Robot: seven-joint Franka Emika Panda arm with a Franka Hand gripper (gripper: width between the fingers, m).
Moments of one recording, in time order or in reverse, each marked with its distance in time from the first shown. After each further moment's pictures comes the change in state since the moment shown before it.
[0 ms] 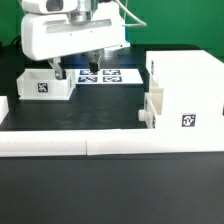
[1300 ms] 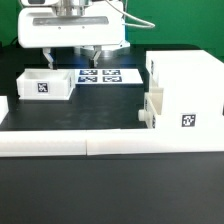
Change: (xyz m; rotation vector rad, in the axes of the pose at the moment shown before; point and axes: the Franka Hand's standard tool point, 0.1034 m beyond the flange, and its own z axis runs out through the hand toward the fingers) arm -0.033 -0.010 0.000 -0.016 0.040 0.457
